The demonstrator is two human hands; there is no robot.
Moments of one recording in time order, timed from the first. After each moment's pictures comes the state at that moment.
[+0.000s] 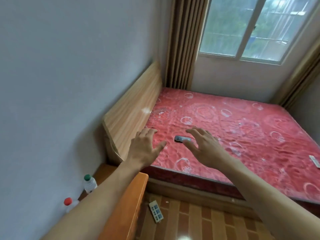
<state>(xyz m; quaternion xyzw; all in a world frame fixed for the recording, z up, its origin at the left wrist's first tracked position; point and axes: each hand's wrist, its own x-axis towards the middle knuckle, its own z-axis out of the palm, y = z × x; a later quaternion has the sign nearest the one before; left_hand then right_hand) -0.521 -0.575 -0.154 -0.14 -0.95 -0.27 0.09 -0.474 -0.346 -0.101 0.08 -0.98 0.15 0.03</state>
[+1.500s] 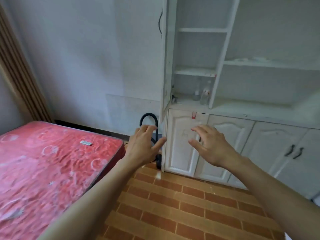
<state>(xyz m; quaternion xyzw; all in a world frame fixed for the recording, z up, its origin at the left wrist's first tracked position) -0.104 0.108 -0.057 -0.76 -0.58 -0.30 -0.05 0.142 0.082 -0.026 -0.62 -0.77 0.02 0.16</state>
